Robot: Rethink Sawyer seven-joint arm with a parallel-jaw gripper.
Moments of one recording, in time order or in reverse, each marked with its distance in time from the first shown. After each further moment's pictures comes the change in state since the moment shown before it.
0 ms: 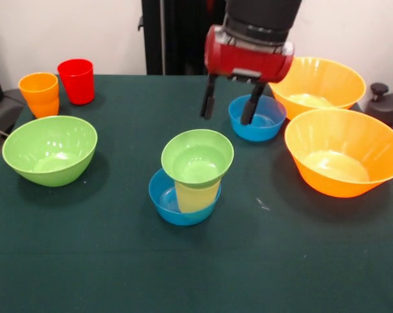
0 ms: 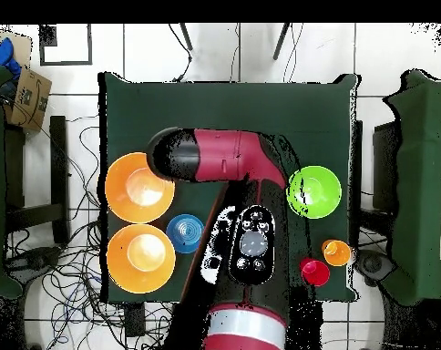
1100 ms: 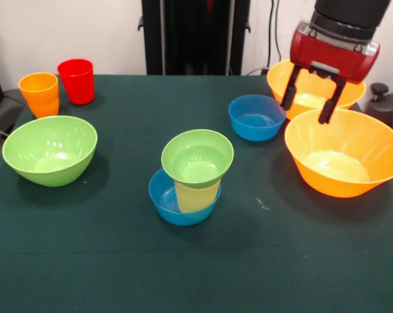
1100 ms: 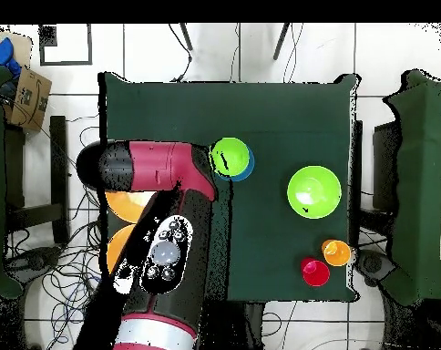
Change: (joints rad) arm 0.232 0.081 -0.139 -0.003 0.204 -0.007 0.554
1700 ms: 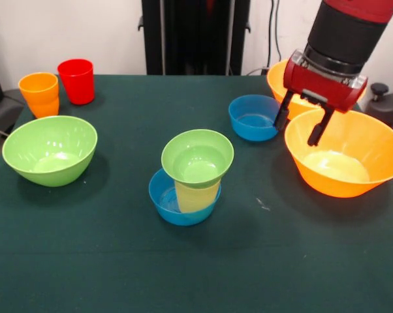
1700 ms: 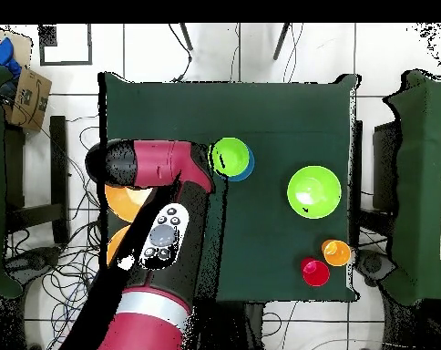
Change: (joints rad) arm 0.013 0.100 -0.032 -0.053 0.018 0.000 0.055
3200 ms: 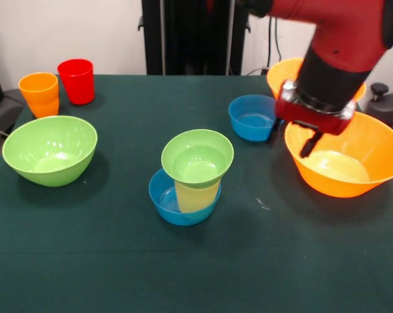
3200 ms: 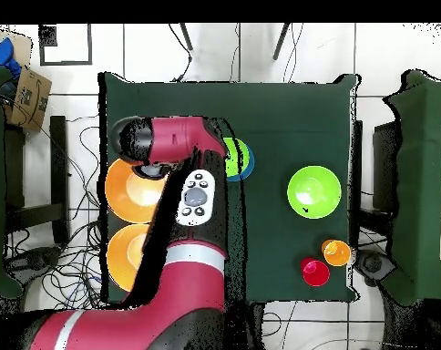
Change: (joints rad) arm -0.146 0.071 0.192 -0.143 -0.151 0.265 -0.238
